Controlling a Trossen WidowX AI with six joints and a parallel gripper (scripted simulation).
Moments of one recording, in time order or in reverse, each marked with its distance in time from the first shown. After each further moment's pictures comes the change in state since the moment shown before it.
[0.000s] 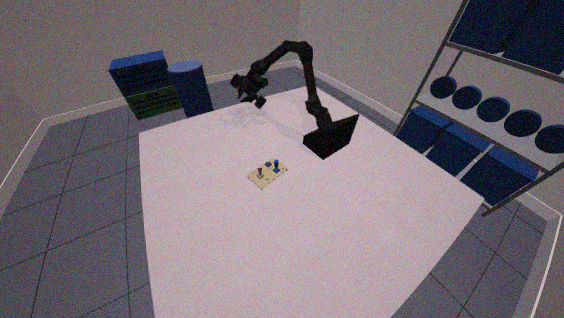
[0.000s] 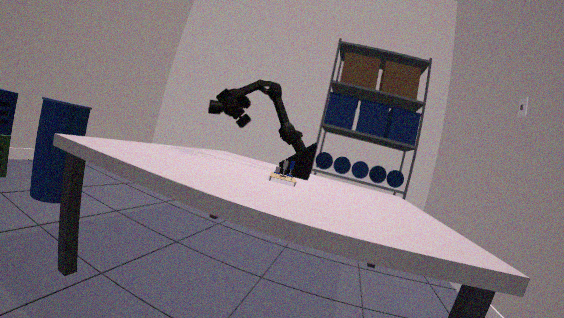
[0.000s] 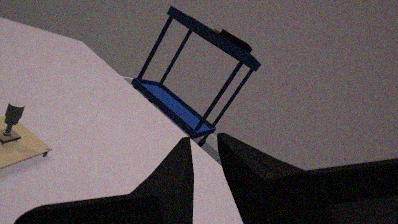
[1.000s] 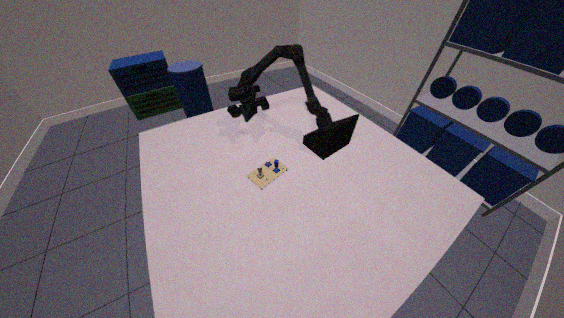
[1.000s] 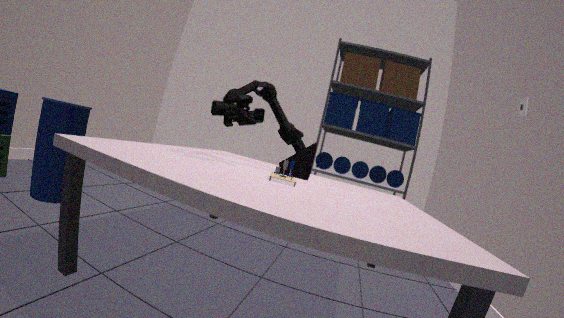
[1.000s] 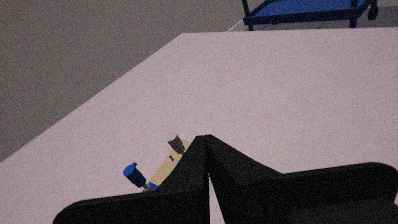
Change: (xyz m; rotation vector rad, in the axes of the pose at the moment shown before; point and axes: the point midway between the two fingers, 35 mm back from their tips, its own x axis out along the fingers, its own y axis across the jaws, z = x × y) arm 0.079 0.071 0.001 0.915 0.167 0.419
